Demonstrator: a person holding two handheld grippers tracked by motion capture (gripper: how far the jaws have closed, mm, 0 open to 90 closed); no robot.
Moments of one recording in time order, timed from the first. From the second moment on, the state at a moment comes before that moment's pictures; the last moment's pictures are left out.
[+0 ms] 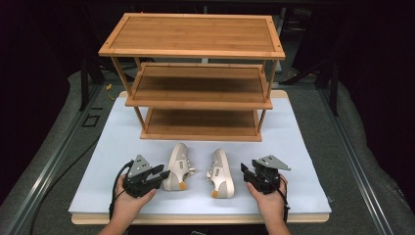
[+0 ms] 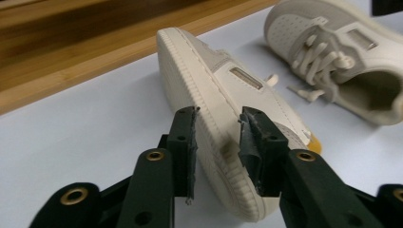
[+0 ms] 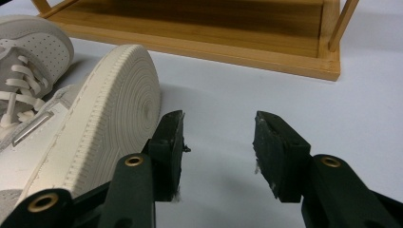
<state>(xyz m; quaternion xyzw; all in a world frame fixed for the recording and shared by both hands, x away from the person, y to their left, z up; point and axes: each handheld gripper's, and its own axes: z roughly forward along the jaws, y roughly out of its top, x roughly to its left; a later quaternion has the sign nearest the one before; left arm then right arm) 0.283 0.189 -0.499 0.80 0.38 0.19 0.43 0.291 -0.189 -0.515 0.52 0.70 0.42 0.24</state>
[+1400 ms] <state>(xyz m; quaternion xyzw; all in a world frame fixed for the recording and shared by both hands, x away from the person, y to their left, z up) 0.297 0.235 -0.514 0.77 0.47 0.19 0.38 0.282 -0.176 -0.507 0.49 0.72 0.45 0.21</state>
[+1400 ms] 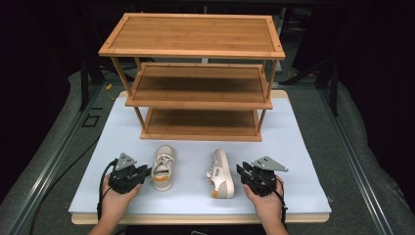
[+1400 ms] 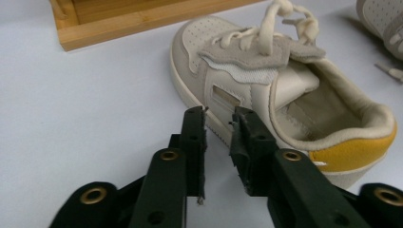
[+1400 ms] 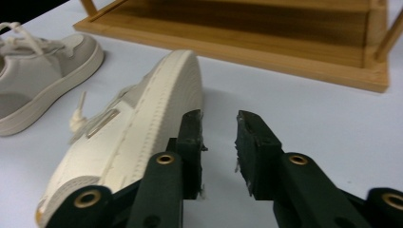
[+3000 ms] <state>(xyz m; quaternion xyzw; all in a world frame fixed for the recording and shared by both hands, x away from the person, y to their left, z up) 0.304 0.233 -0.507 0.75 0.45 0.17 0.45 0.280 -0.195 -0.521 0.53 0.73 0.39 0.20</state>
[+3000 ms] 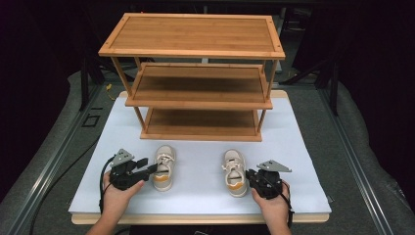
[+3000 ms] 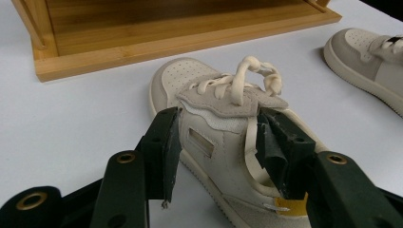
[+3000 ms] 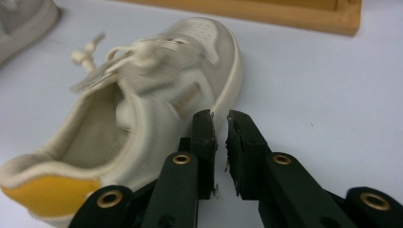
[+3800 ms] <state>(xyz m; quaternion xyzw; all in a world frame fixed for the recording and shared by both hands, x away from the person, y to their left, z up) 0.315 0.226 -0.519 0.76 0.47 0.14 0.43 0.277 -0.183 -0.517 0.53 0.72 0.41 0.19</state>
